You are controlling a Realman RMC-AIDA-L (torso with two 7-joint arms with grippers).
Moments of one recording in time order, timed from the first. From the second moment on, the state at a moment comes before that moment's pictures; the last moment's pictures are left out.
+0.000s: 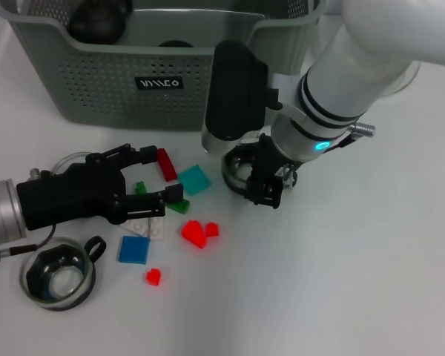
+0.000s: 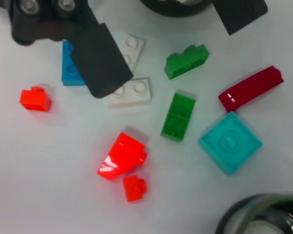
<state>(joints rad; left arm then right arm) -0.42 -2.13 0.37 0.54 2.17 1.67 -1.17 1.02 2.11 -1.91 -0.83 -2.37 -1.18 2.33</state>
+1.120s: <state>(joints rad) -0.41 -2.13 0.37 0.55 2.17 1.68 -1.16 1.13 2.06 -0.97 -1.23 -2.14 -1.76 2.27</state>
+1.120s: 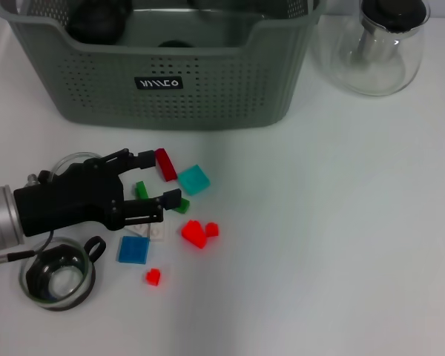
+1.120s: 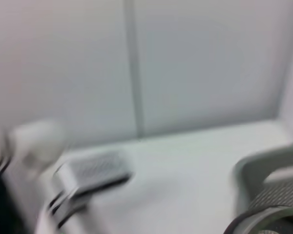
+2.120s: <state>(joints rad) -0.42 -2.14 0.37 0.54 2.17 1.68 -1.16 1.36 2.11 -1.27 -0.41 -2.49 -0.73 2.19</state>
